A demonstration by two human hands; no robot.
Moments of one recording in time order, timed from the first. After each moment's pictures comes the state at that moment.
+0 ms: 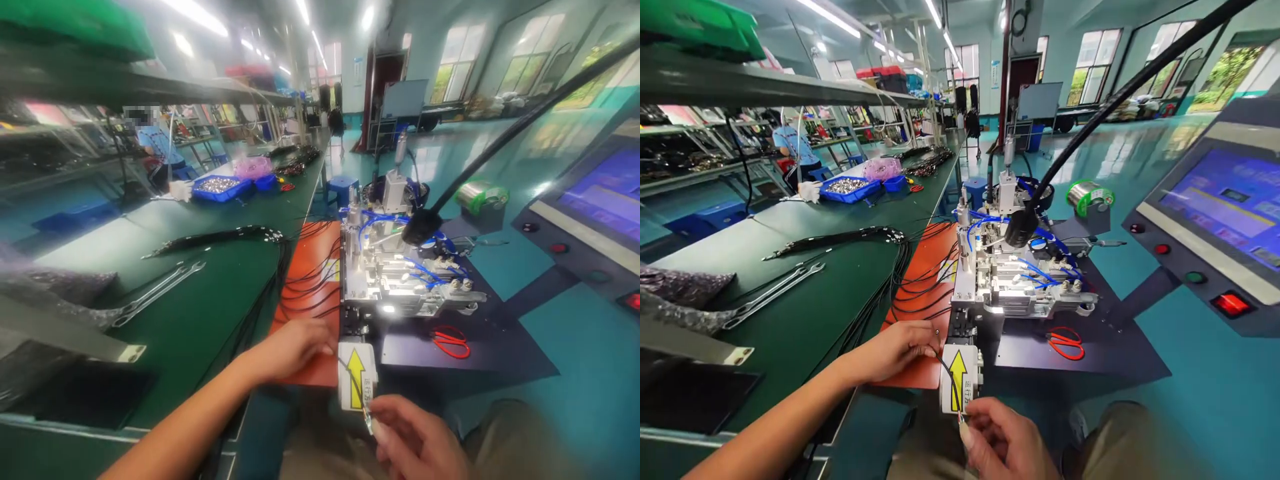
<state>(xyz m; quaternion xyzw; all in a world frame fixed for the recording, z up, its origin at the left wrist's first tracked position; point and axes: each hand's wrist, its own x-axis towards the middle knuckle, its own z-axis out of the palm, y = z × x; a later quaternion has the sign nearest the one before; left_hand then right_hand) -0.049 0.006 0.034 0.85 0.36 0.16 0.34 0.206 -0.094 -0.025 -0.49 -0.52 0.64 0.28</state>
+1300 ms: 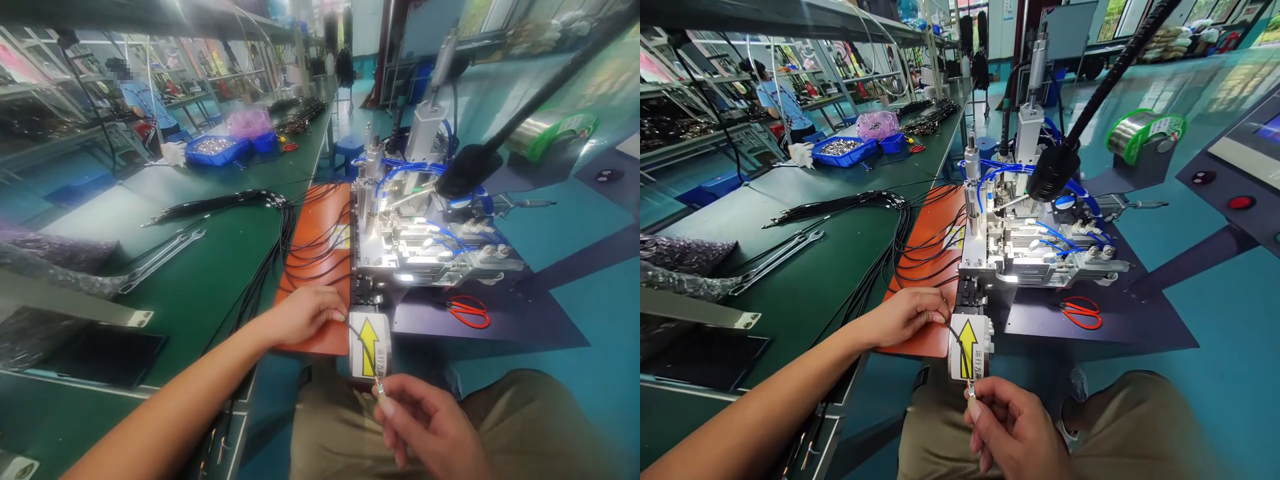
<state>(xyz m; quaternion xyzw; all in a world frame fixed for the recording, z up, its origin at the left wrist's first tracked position) -0.048 0.014 0.021 0.86 0.36 0.15 0.32 0.193 -0.104 -0.024 -0.46 -0.40 0.73 0.31</state>
